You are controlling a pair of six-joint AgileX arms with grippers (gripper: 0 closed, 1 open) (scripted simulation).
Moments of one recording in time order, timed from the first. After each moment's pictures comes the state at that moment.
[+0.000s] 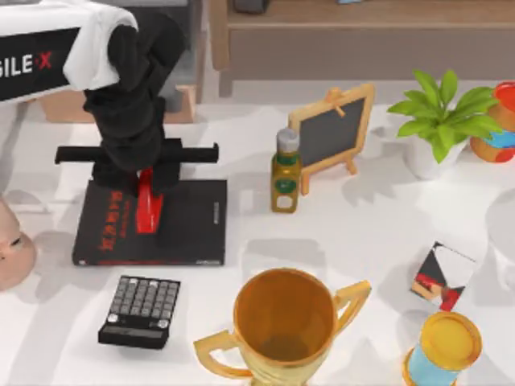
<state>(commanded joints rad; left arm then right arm) -0.39 2.02 1.47 -0.92 -0.04 -0.35 0.00 0.00 0.00 0.00 0.00 0.00</state>
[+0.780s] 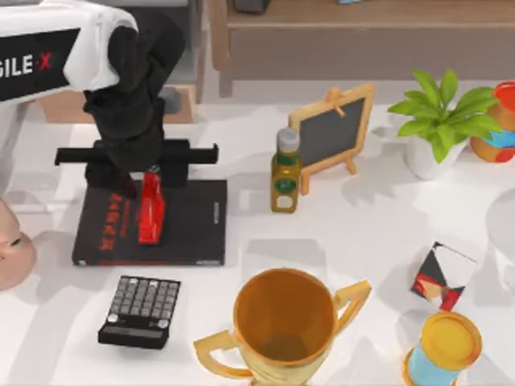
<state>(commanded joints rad) -0.38 2.02 1.47 -0.92 -0.04 -0.35 0.00 0.00 0.00 0.00 0.00 0.00</state>
